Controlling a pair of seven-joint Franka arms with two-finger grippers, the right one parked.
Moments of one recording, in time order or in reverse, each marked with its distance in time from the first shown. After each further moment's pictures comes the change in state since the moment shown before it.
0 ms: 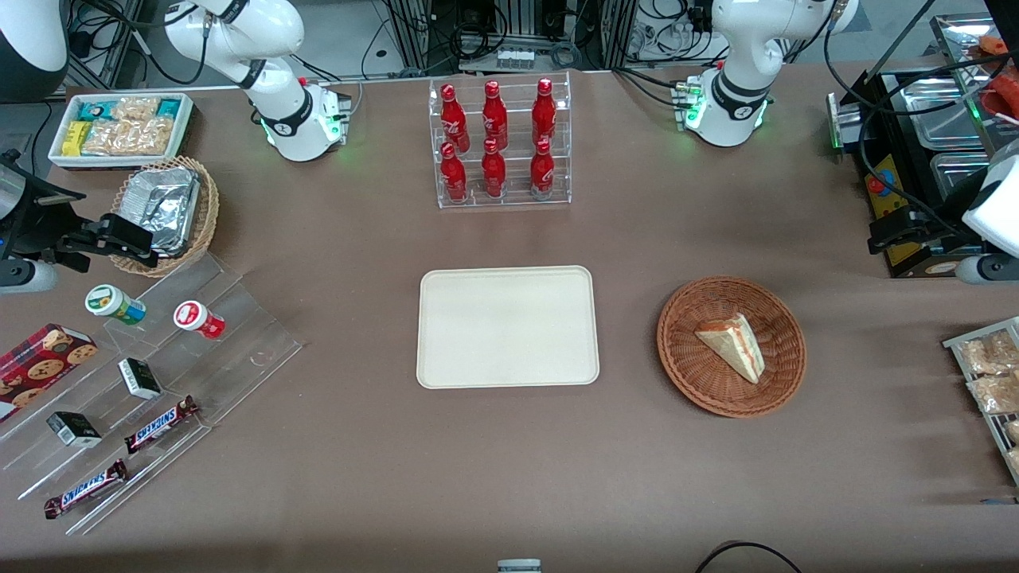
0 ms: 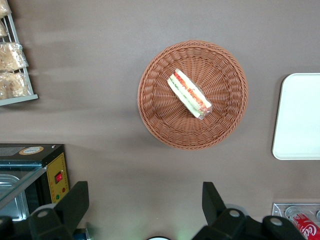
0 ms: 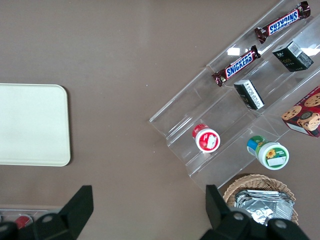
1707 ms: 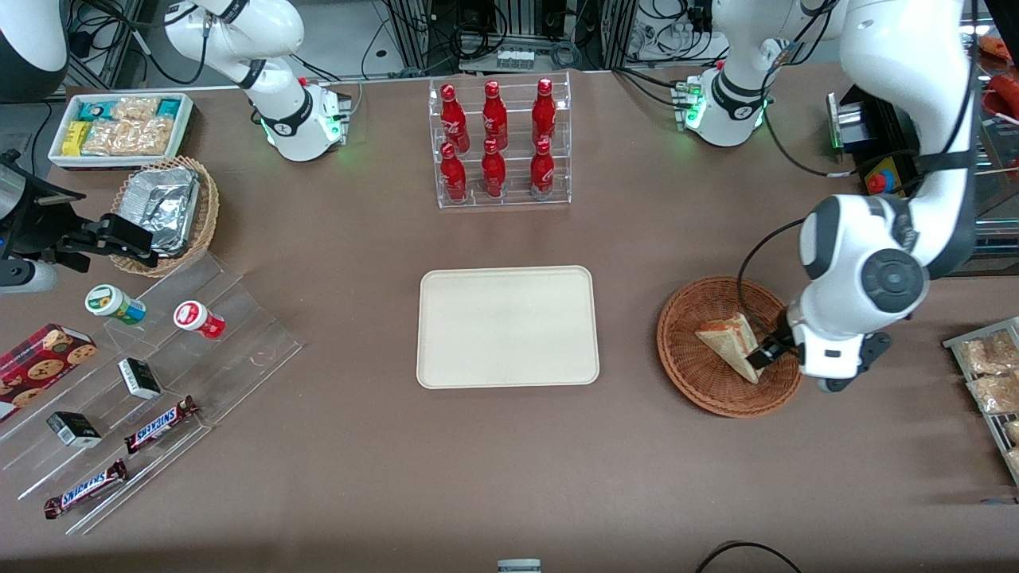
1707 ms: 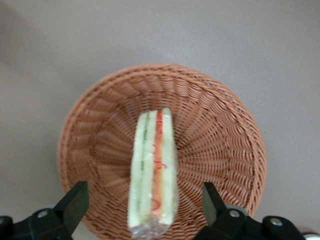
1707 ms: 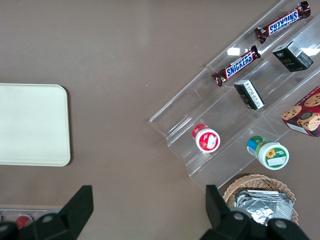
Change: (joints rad) arm -0.134 0.255 -0.002 -0.384 0.019 0.673 -0.830
